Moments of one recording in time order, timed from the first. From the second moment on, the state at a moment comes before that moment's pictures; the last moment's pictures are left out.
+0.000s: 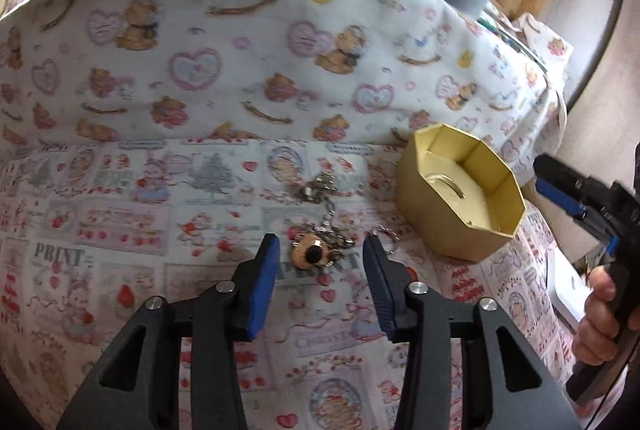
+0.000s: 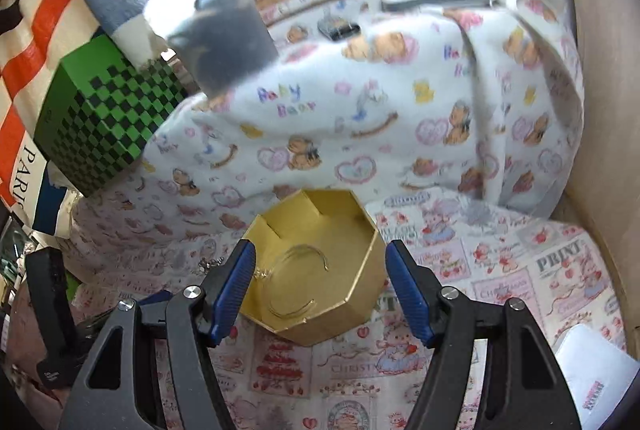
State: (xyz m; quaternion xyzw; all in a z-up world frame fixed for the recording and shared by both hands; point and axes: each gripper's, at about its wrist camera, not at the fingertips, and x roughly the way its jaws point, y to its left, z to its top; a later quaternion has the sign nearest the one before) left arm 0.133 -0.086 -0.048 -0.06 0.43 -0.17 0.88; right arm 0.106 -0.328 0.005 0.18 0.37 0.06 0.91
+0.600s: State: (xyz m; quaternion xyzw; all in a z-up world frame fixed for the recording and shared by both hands) left arm 0.148 -0.148 -0.041 0.01 0.46 -0.19 0.87; right arm 0.102 -0.327 0.010 0.16 0.35 0.05 0.92
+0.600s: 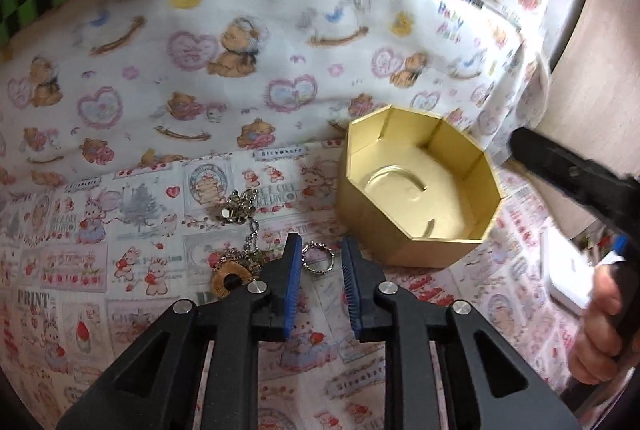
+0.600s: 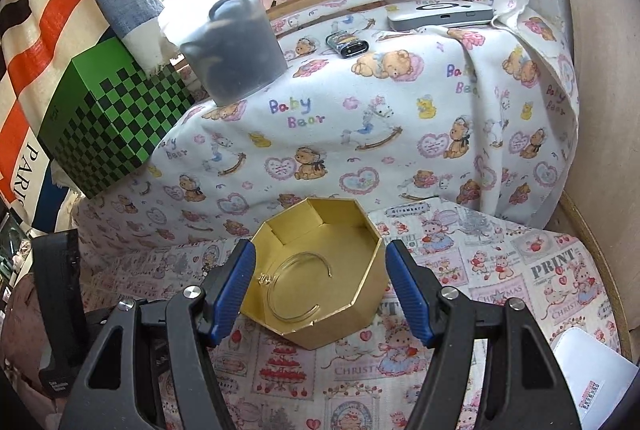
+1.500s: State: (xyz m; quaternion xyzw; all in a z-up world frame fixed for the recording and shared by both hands) left arm 0.133 -0.135 -0.009 0.02 0.45 -0.18 0.88; right arm 0.100 -0.319 0.012 0.14 0.35 0.04 0.93
